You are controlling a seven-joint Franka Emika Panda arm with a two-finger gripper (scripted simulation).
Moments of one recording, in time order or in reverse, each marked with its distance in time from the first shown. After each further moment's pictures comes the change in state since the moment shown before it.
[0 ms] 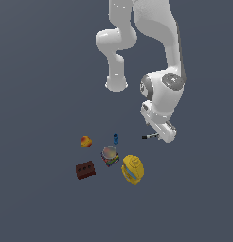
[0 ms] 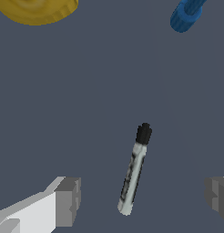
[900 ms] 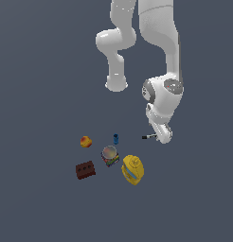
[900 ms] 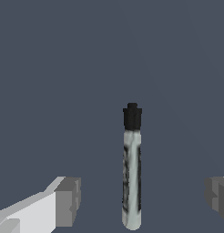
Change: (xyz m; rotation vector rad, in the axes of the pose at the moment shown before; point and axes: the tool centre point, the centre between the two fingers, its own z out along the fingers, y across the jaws) arm -0.022 0.011 0.038 0.007 0.030 0.235
